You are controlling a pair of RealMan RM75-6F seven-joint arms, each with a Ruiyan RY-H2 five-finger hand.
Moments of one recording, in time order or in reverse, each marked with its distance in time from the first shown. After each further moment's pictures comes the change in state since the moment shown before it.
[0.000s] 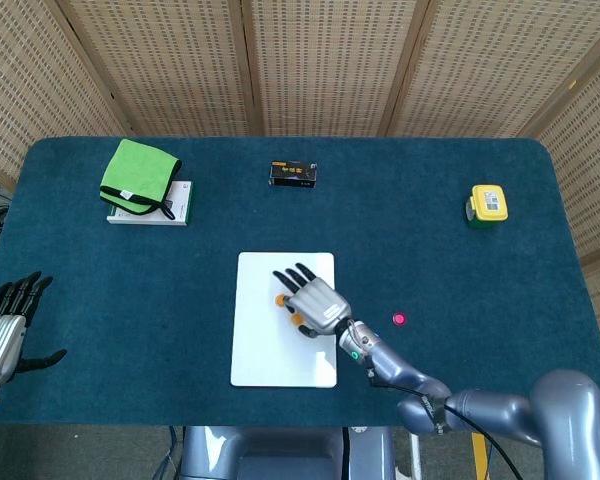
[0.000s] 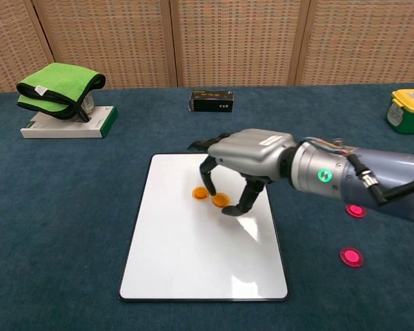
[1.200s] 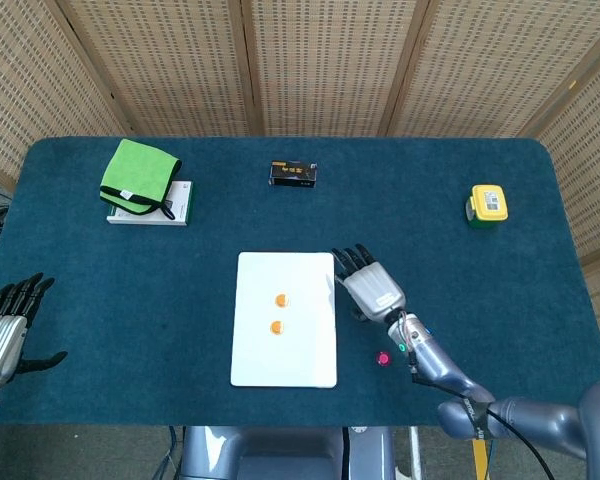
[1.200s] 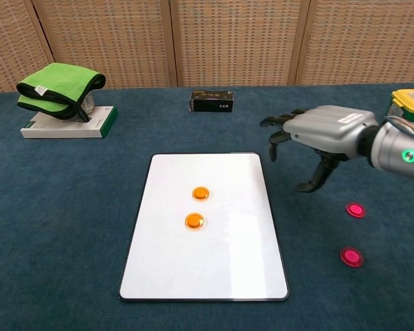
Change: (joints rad) left arm -0.005 0.010 0.007 -0.008 0.003 -0.014 -0.010; right arm -0.118 0.196 -0.092 -0.086 0.062 0.166 -0.042
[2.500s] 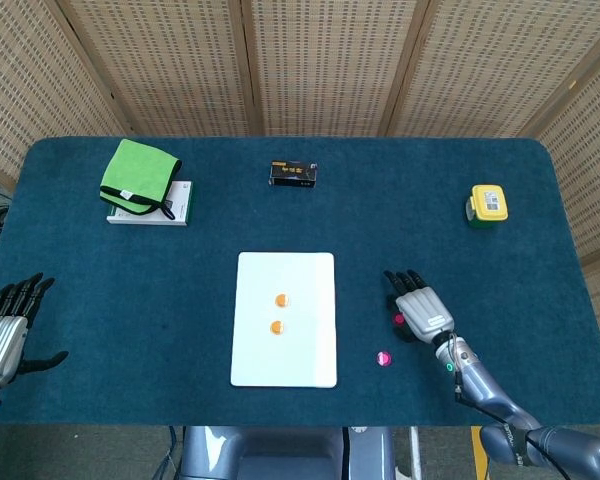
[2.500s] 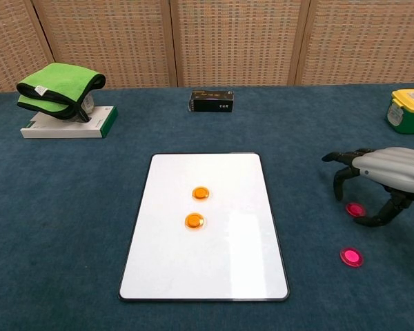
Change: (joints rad) left arm 0.004 -0.006 -0.002 -0.011 -0.009 0.008 0.017; right arm -0.192 0.010 -0.066 0.154 -0.150 -0.014 0.274
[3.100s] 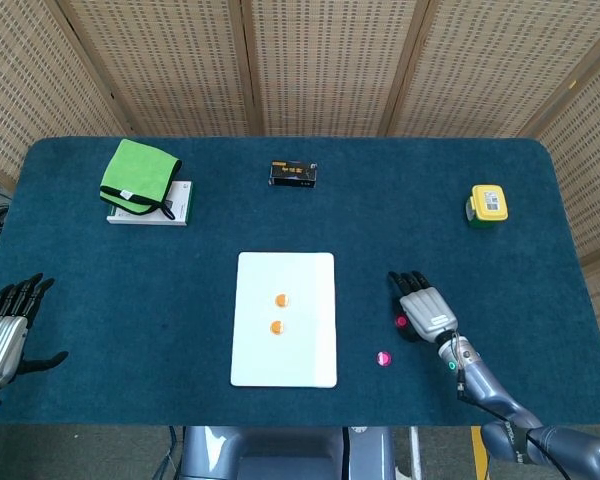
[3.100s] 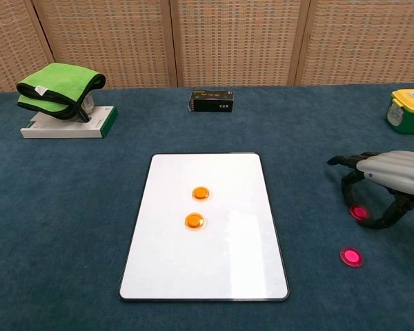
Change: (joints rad) left arm -0.001 0.001 -0.001 -0.002 -0.005 -0.004 0.001; right arm -0.011 -0.005 0.012 0.030 0.001 -0.030 0.005
